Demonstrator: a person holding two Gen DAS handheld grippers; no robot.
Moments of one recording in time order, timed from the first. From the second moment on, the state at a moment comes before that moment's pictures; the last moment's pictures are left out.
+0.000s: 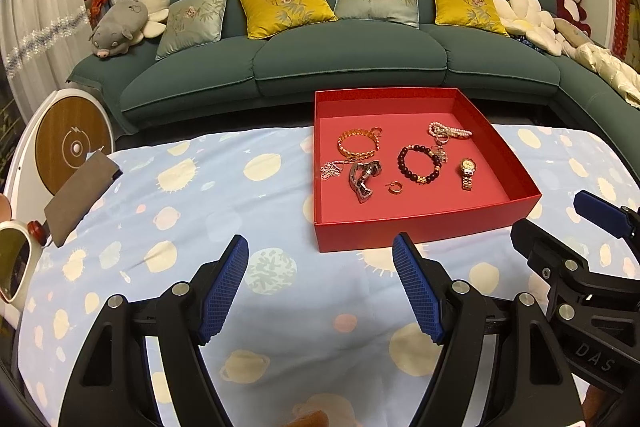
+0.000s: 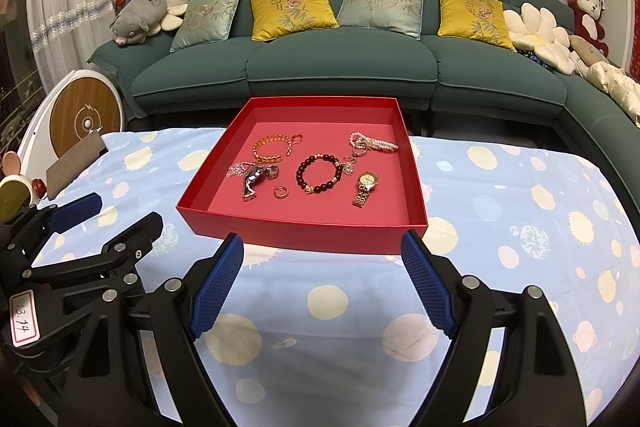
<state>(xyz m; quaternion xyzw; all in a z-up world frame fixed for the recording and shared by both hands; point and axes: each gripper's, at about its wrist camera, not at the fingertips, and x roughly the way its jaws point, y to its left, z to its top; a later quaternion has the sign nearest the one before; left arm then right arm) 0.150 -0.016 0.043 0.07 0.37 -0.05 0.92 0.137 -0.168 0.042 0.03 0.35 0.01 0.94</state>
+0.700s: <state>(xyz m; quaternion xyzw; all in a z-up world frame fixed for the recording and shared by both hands) 0.154 -0.014 0.041 0.06 0.38 -0.03 0.92 0.135 -0.167 0.039 0.03 0.35 0.00 0.94</state>
